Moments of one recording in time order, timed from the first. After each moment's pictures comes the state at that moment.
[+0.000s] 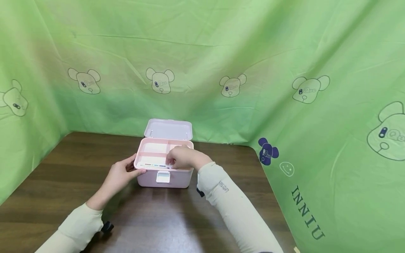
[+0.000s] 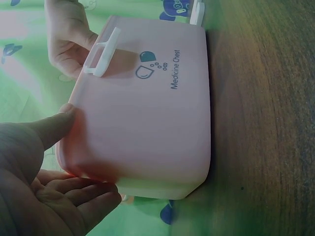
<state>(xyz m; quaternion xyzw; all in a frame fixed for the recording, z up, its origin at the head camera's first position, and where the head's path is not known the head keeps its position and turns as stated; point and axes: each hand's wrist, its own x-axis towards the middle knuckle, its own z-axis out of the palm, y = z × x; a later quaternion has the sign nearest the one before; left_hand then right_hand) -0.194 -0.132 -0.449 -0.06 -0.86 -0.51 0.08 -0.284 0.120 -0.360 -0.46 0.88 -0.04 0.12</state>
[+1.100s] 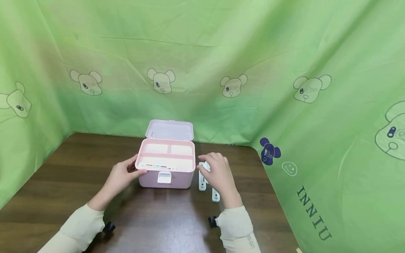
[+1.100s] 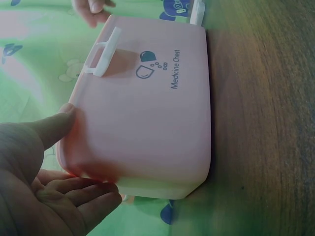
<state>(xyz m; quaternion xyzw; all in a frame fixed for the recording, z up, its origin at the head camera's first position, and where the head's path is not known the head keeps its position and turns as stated) -0.194 -0.133 -0.452 -0.05 -0.86 -0.50 0.08 -0.219 0.222 -0.404 -0.25 0.92 -0.23 -0.20</state>
